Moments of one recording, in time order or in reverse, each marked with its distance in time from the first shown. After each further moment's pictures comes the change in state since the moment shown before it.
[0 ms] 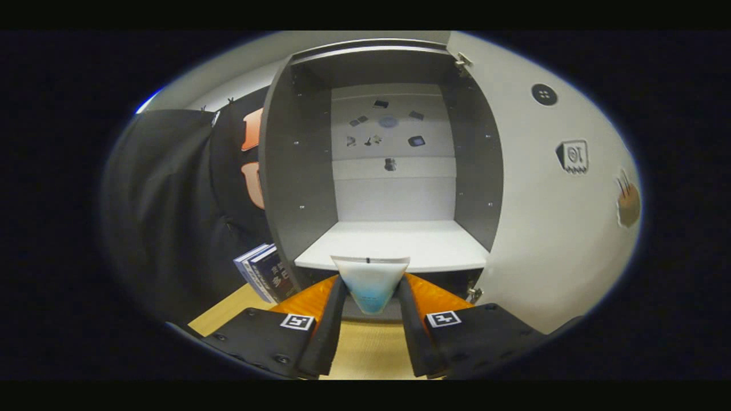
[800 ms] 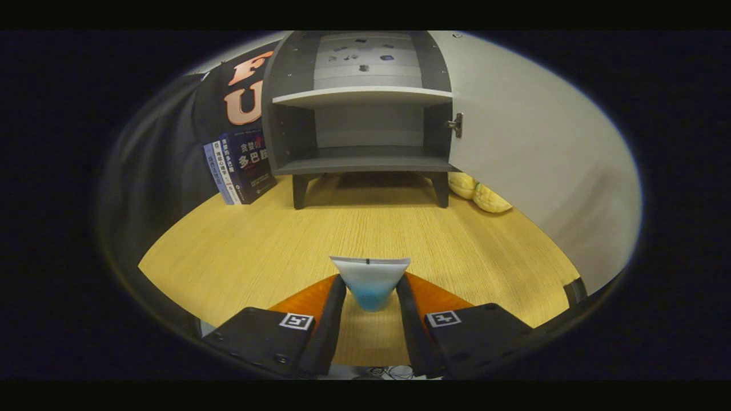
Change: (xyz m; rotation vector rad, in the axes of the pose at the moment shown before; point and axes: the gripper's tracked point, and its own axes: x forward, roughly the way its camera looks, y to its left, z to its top) arm -0.095 -0.016 -0.367 0.050 0.377 -0.117
